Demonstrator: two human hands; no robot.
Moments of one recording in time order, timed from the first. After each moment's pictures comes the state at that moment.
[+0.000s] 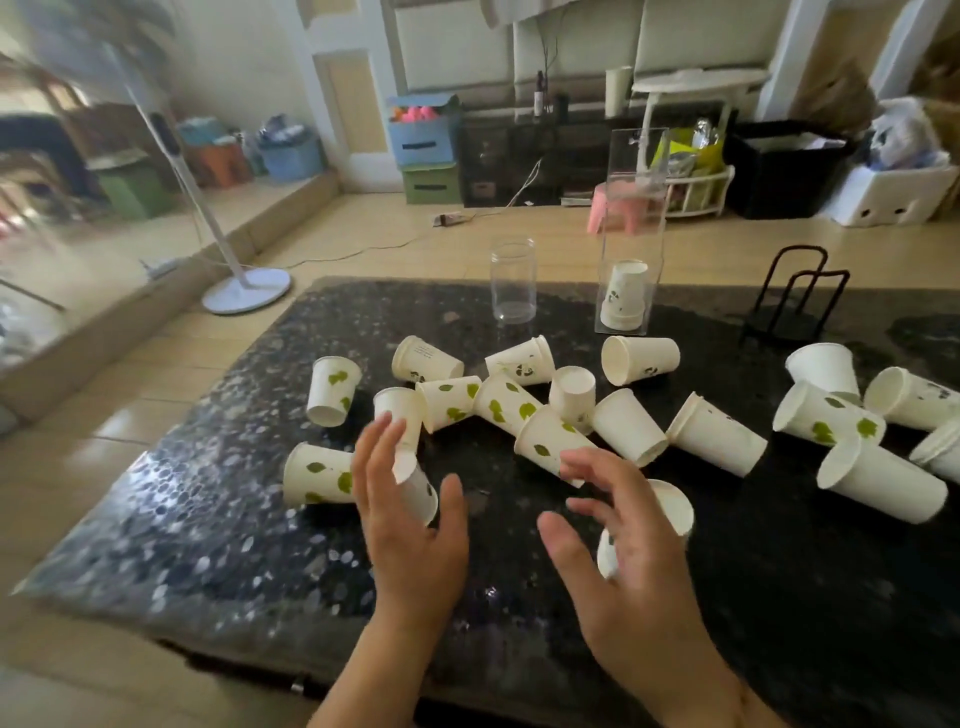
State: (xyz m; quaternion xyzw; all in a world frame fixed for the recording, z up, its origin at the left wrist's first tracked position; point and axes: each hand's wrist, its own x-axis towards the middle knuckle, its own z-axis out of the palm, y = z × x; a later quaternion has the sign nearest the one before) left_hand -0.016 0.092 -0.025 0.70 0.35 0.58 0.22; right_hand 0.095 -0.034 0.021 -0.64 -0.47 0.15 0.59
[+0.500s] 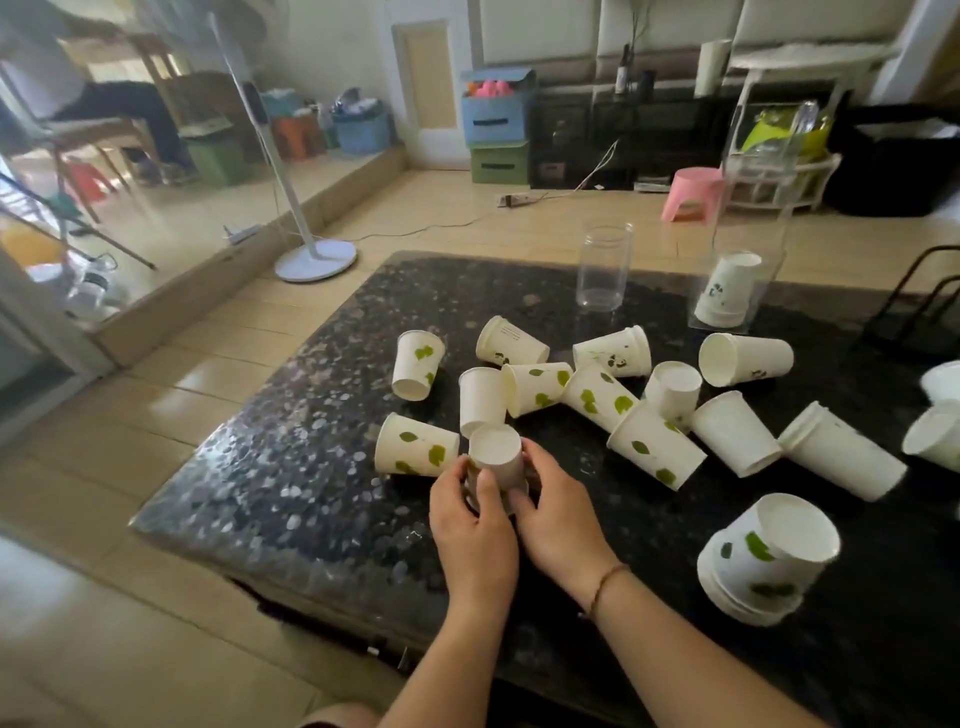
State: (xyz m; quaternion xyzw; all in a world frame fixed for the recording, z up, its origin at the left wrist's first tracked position) left_hand -0.047 0.120 -0.053 0.52 0.57 0.47 0.42; right_hand 0.033 0.096 -0.024 -0.72 -0.45 0.32 0.41
